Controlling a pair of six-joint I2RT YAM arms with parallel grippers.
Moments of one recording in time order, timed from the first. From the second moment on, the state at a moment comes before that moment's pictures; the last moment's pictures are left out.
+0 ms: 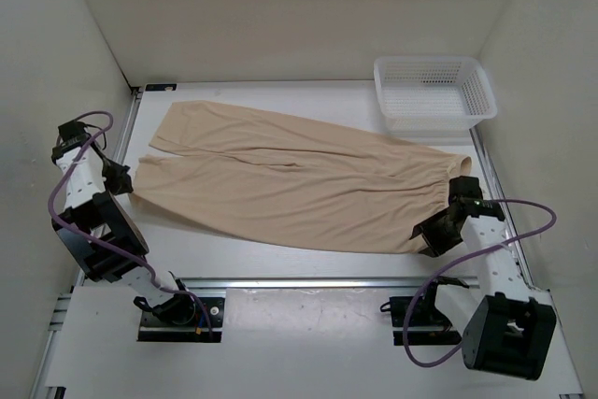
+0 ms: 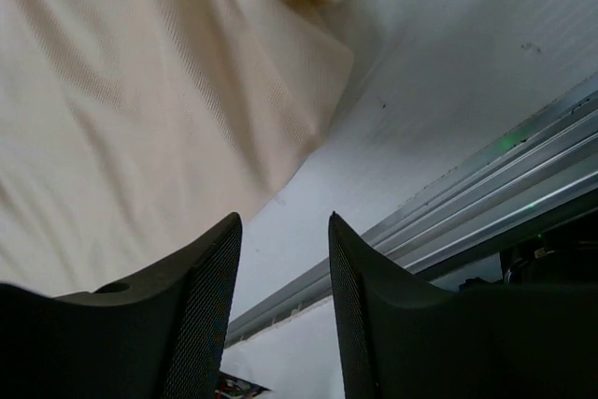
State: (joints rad) left arm 0.58 1.59 1.28 -0.90 -0.01 -0.55; right arm -0.12 0.95 0.63 -1.02 -0.10 0.90
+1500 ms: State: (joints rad) left arm 0.59 1.42 1.39 -1.04 -0.09 -0.56; right arm -0.08 0.78 0.85 -1.10 0.14 0.86
